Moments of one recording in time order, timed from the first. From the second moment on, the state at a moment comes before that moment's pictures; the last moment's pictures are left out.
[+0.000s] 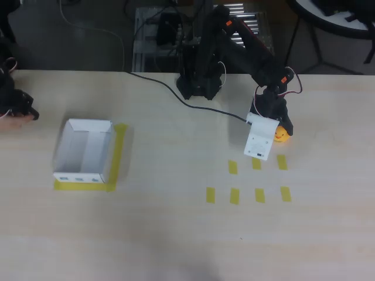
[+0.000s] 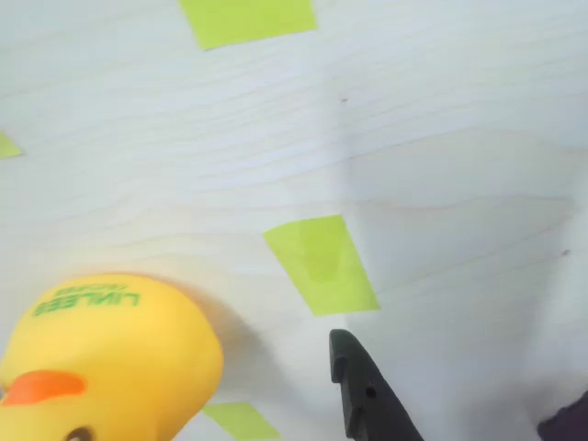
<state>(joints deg) -53.0 80.5 104.2 70.8 -25.2</state>
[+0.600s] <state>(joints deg) -54.4 75.4 99.9 67.7 -16.3</state>
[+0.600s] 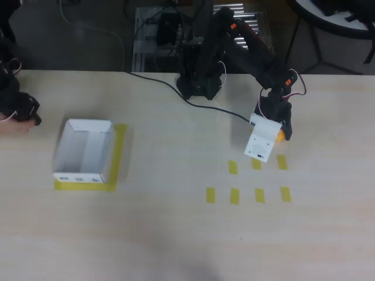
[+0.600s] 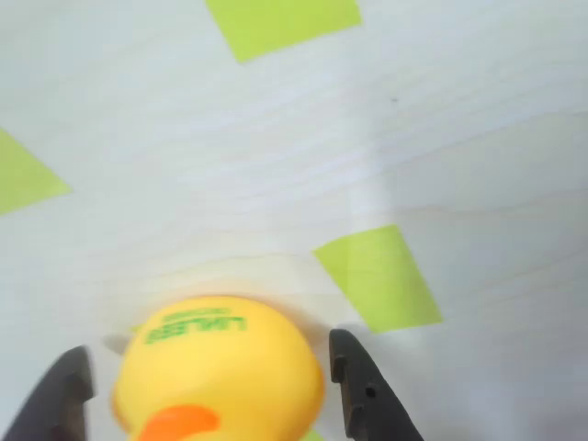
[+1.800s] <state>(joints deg) -46.8 83.4 84.0 78.5 -9.3</state>
